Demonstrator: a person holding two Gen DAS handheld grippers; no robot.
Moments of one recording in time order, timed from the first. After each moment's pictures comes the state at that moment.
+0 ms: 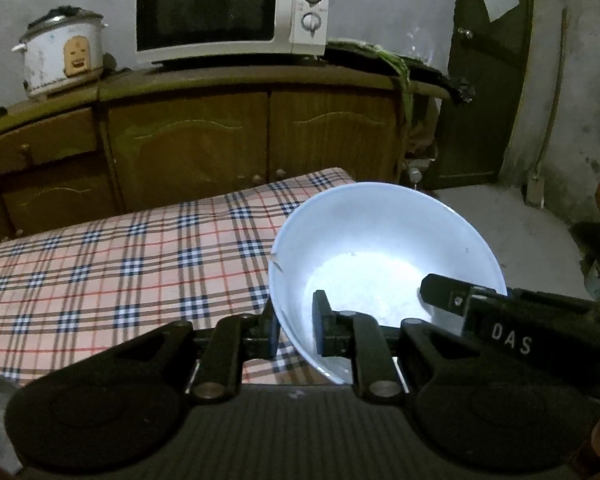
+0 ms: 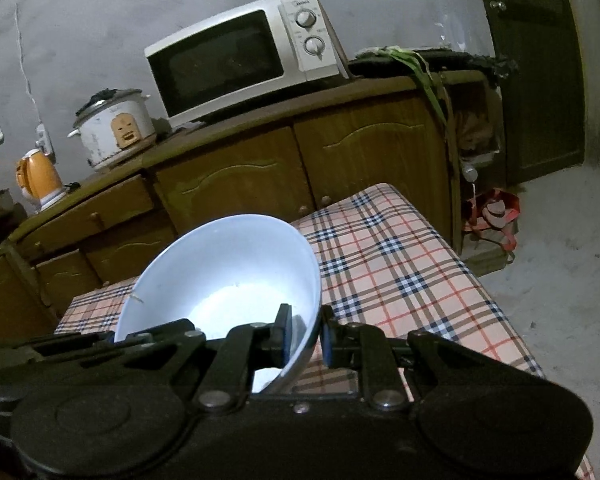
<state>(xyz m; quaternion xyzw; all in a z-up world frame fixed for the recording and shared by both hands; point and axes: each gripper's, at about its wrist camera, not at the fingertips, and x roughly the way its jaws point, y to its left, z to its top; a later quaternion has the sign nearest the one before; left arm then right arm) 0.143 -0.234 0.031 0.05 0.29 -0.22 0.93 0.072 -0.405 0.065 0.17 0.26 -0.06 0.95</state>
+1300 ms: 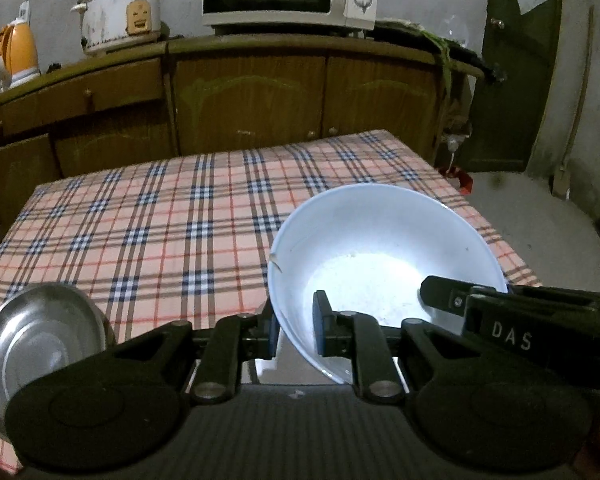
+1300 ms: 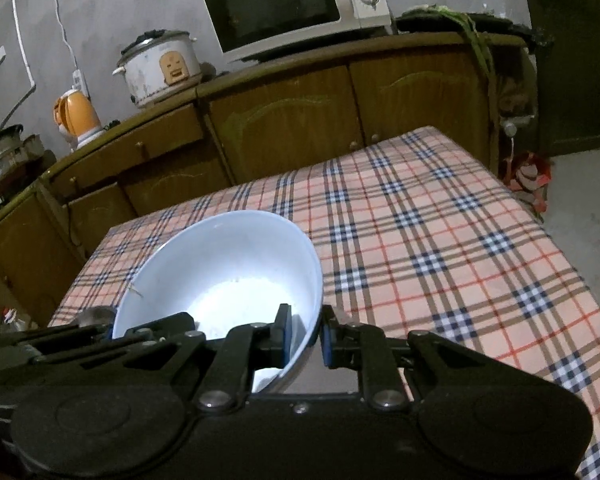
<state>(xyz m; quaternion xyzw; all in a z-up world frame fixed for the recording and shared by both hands) 0.094 -0.158 -0.012 0.04 0.32 -0.17 0.93 0.035 -0.317 0.022 0.16 0.31 -0.01 0.94</state>
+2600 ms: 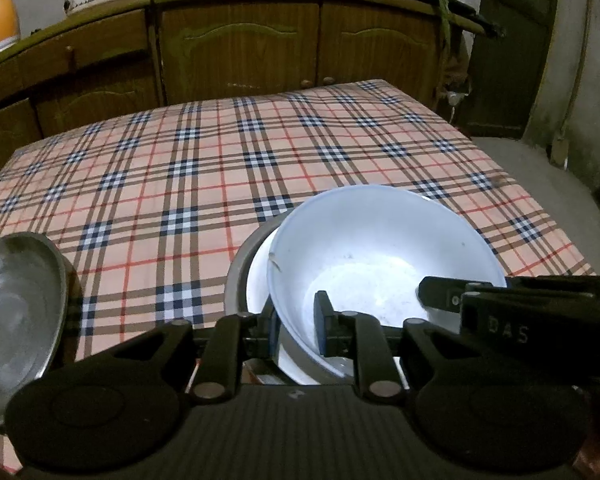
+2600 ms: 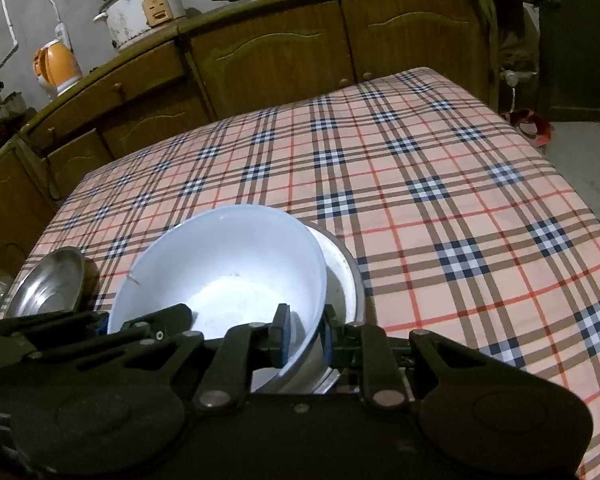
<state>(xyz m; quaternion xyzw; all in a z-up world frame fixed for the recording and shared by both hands) 0.106 -0.158 -0.068 0.05 0.36 -0.19 0.91 0.049 -0.315 -0.040 0.14 0.38 -0.02 0.91</state>
